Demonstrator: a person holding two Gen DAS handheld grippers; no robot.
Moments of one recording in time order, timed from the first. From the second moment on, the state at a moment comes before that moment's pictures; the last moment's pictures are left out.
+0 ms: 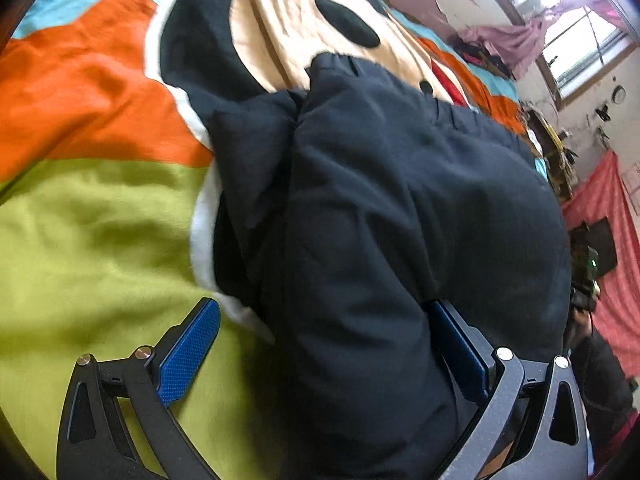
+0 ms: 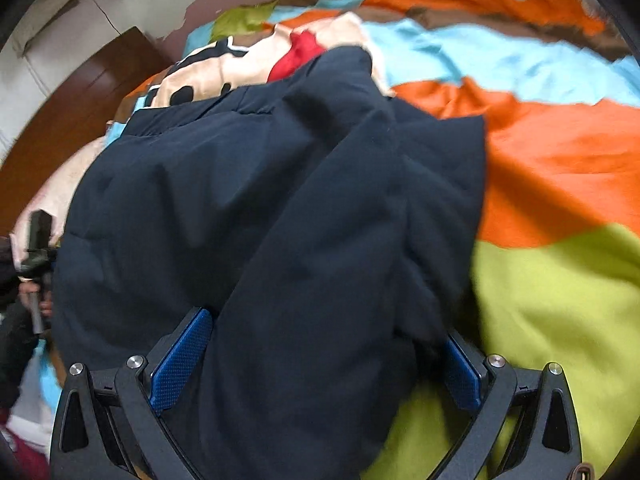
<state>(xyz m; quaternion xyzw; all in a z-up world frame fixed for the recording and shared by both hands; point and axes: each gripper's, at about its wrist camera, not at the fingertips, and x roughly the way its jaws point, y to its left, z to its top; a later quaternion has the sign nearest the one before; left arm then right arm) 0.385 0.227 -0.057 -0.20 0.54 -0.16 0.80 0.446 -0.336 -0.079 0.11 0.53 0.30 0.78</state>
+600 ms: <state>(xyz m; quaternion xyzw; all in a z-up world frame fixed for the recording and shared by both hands) 0.376 0.243 -0.068 -0.22 0.50 -0.19 0.81 0.404 -0.366 -0.083 0.13 0.43 0.33 0.83</state>
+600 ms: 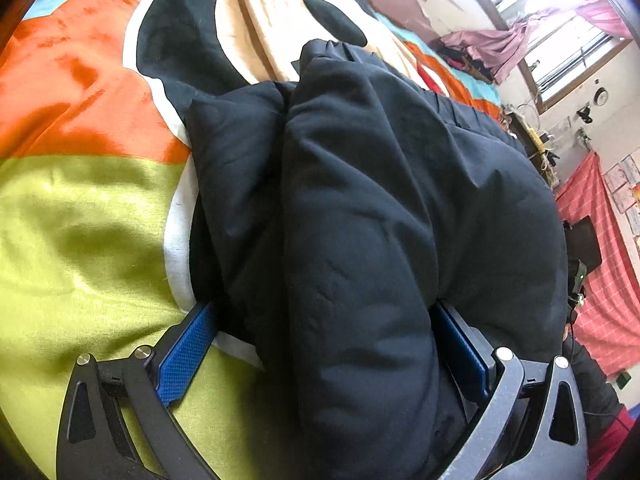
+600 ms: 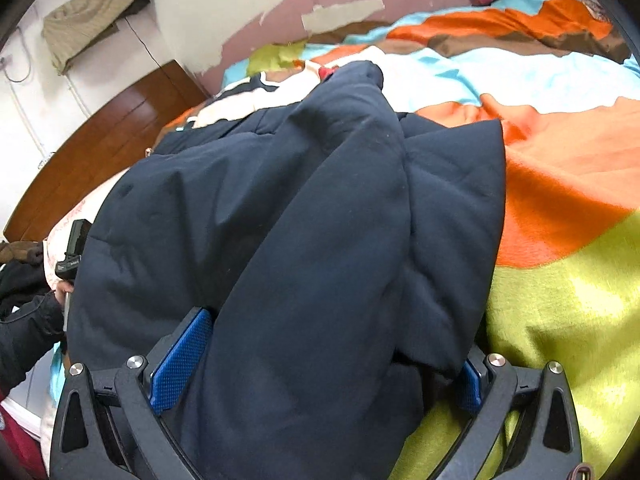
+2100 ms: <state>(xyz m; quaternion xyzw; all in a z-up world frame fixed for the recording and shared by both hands) 0.352 0.197 -0.005 -0.19 0.51 -0.10 0.83 0.400 -0.275 -0.019 -0.03 0.50 0.22 0.84</state>
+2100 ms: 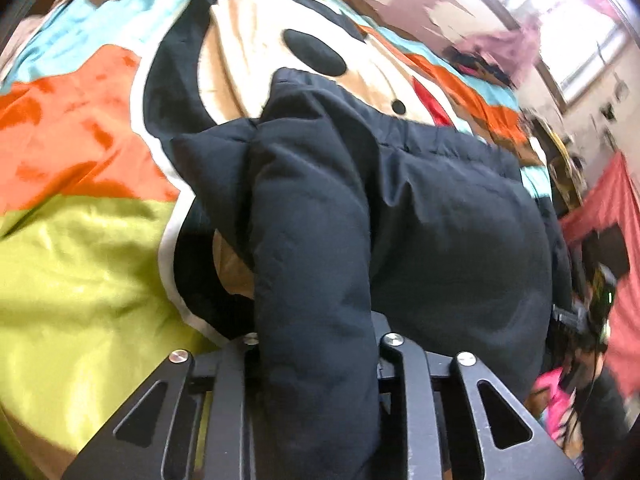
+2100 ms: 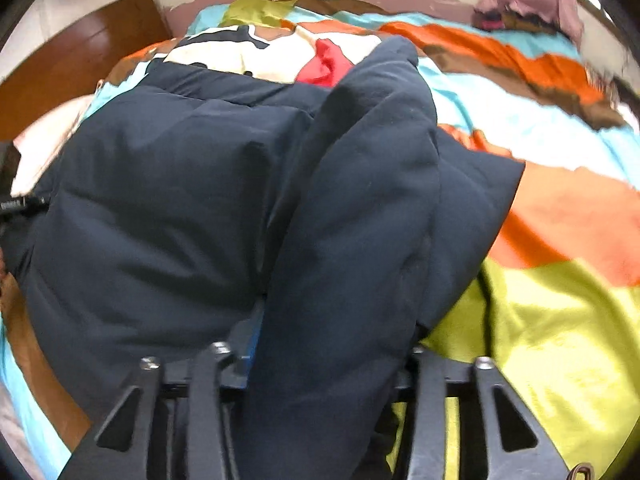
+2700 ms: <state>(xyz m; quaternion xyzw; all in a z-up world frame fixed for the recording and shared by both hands) 0.274 0.157 0.097 -0.20 0.48 -0.11 0.85 0.310 -0.301 0.074 0.03 0.43 0.27 0.86</state>
